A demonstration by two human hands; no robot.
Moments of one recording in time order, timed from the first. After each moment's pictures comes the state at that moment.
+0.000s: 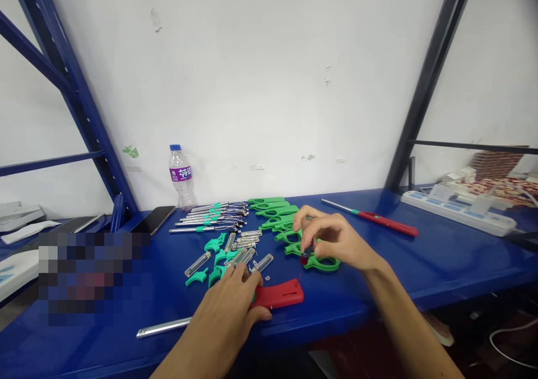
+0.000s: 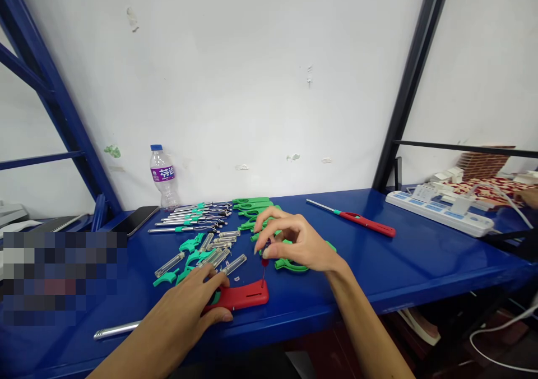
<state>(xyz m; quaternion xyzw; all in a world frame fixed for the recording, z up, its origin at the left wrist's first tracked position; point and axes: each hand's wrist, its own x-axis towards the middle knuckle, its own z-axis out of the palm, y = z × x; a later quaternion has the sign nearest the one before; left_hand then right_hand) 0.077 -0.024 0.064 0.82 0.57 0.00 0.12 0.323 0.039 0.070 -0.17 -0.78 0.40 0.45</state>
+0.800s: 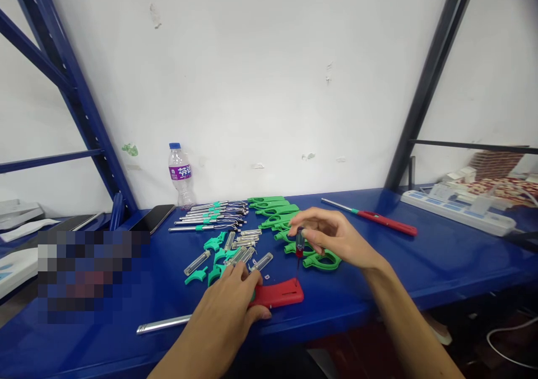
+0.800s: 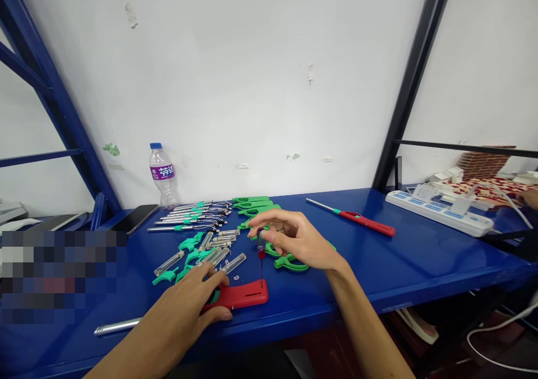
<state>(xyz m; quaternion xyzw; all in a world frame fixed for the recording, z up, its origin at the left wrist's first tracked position) 0.076 -0.022 0.060 0.82 0.56 0.01 0.12 0.322 0.041 0.068 -0.21 -0.77 0.42 0.44</state>
